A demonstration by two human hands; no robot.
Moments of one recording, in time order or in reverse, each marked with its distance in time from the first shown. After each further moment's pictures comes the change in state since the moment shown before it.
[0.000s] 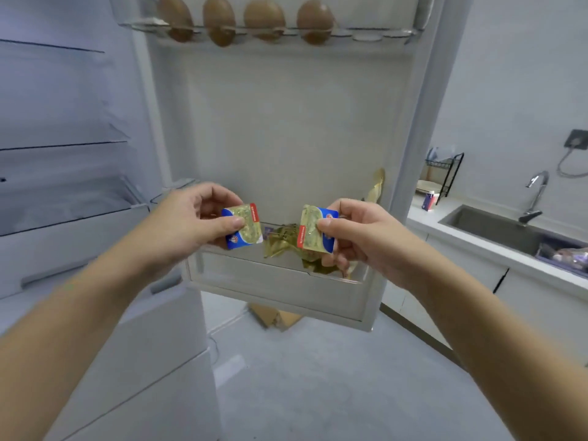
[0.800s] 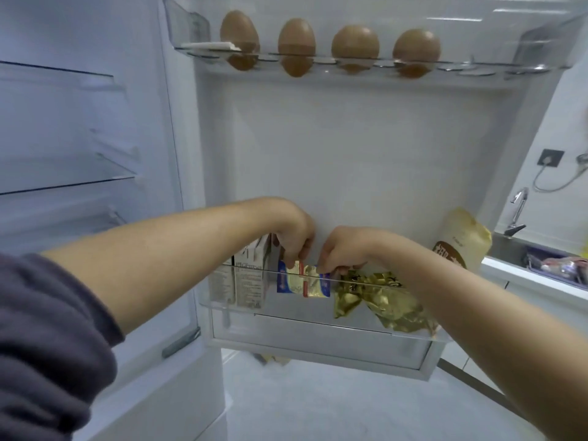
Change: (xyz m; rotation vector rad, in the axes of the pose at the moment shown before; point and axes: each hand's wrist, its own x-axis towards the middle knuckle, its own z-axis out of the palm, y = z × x) left_hand 0.205 -0.032 0.000 1.447 -0.936 0.075; right_hand 0.183 0.001 0.061 -0.912 -0.068 0.468
